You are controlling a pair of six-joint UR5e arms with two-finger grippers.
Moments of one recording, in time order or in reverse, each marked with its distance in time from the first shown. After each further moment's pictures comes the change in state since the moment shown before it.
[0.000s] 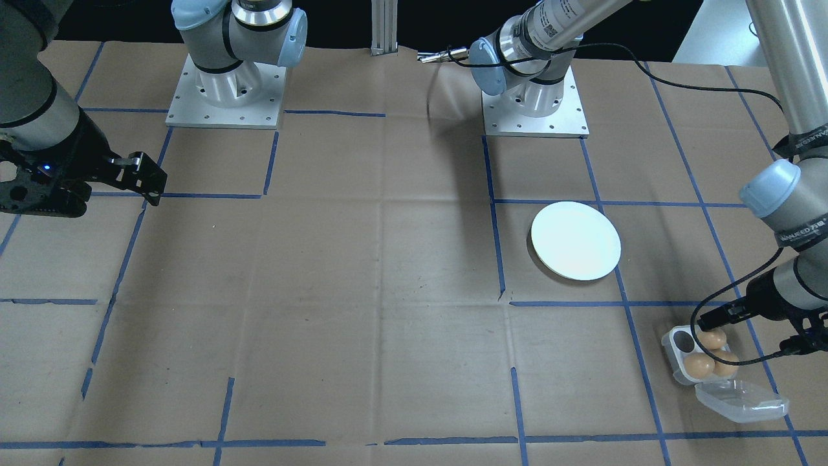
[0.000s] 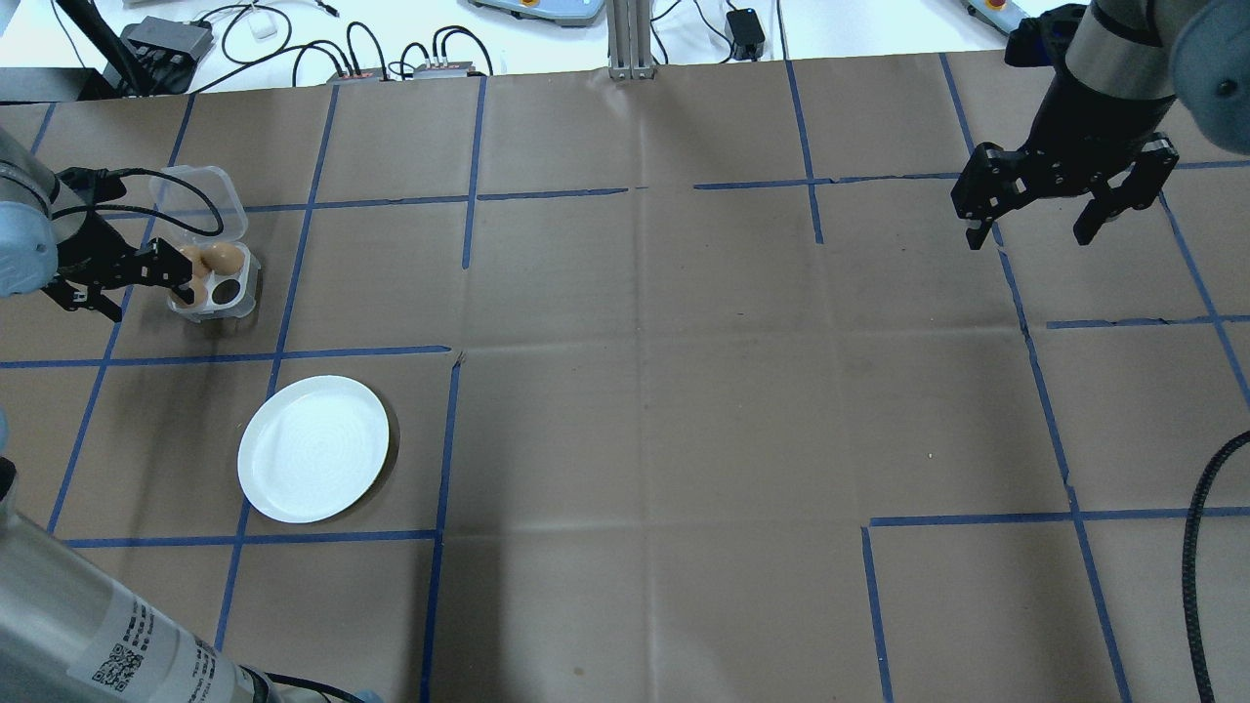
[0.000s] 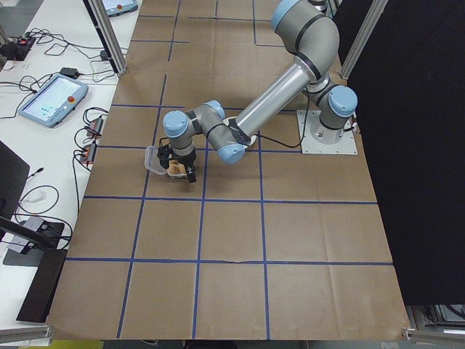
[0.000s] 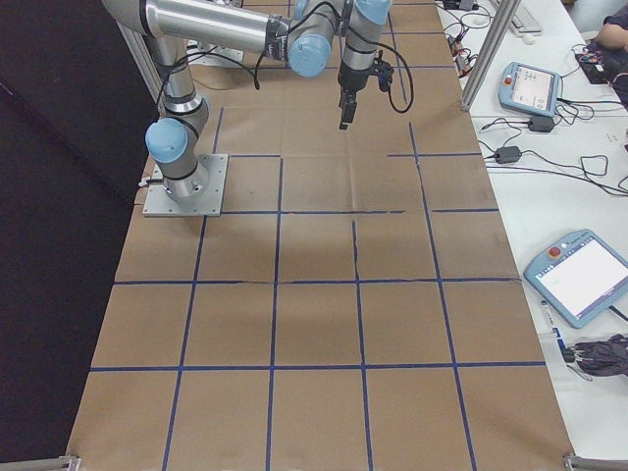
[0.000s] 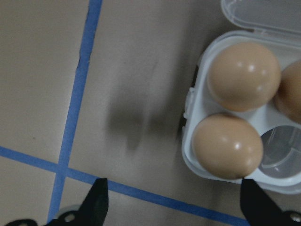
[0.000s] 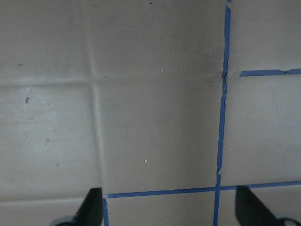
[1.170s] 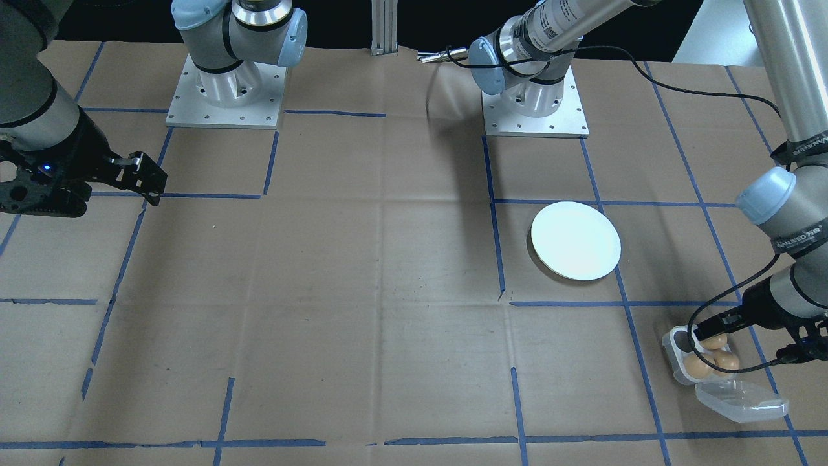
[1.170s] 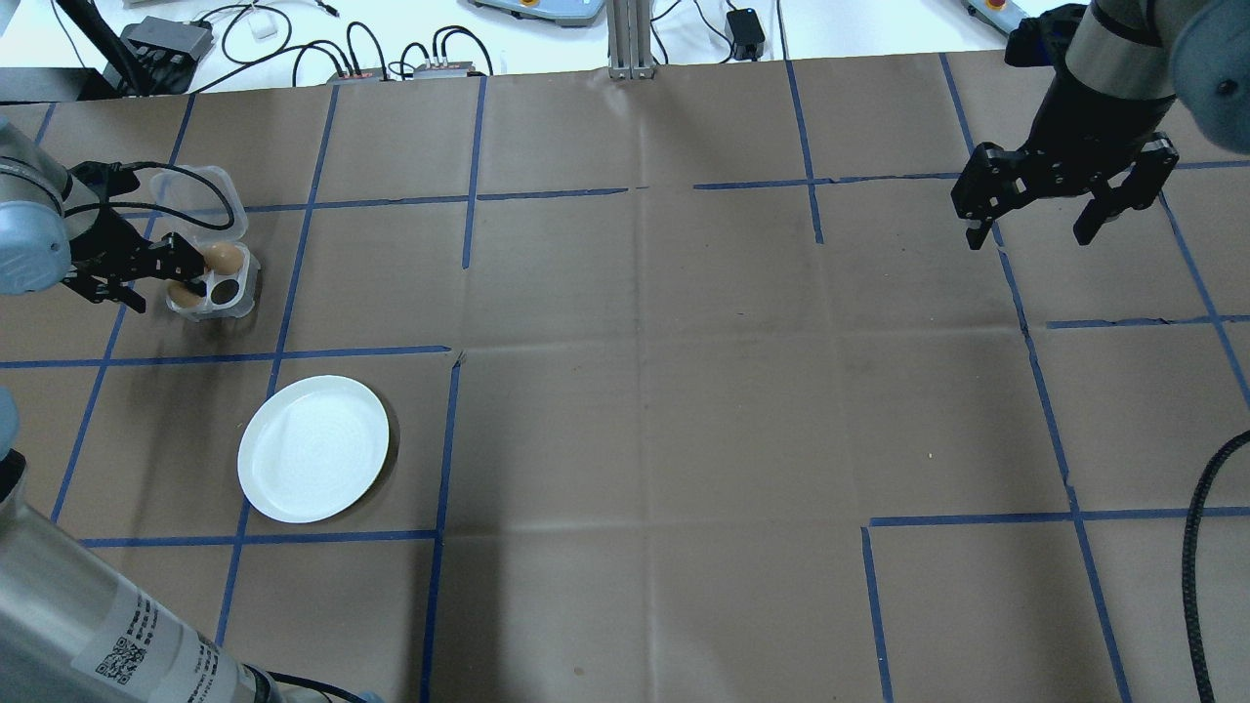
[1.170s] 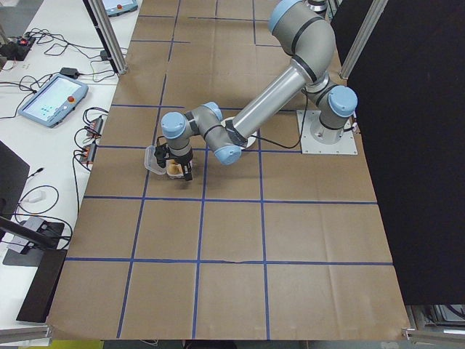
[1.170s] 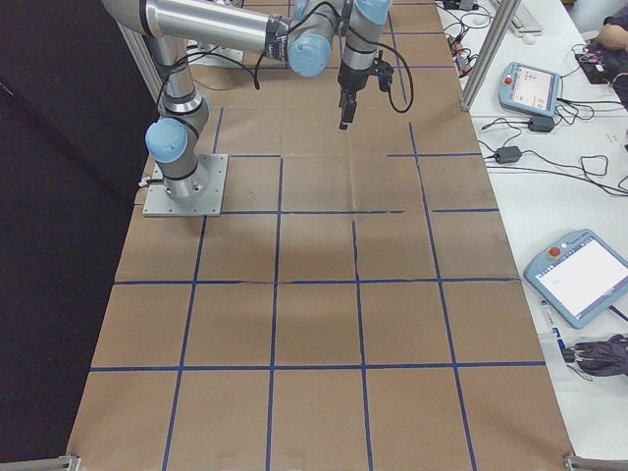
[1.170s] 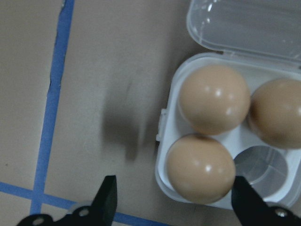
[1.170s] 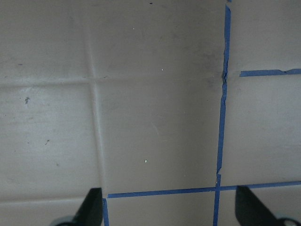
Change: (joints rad) left arm -0.008 -0.021 0.012 0.028 -0.044 0.005; right arm 0.000 0.000 0.000 0.000 0.000 0.000
